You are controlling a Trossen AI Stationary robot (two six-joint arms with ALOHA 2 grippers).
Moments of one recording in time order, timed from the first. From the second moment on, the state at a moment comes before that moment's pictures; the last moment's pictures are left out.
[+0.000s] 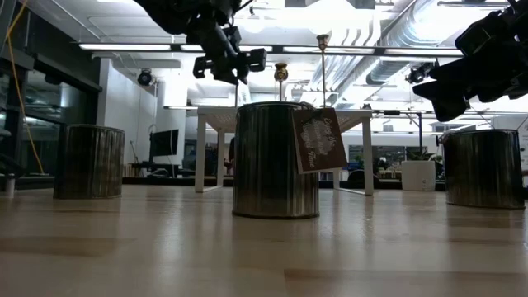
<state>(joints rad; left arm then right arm) 0.45 1.63 1.28 0.11 -0.76 -0.23 0.04 0.12 0.01 0.03 0.00 0.21</state>
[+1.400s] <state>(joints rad) 0.27 1.27 1.06 -0.11 -0.81 -0.24 0.04 0.12 0.01 0.03 0.00 0.21</state>
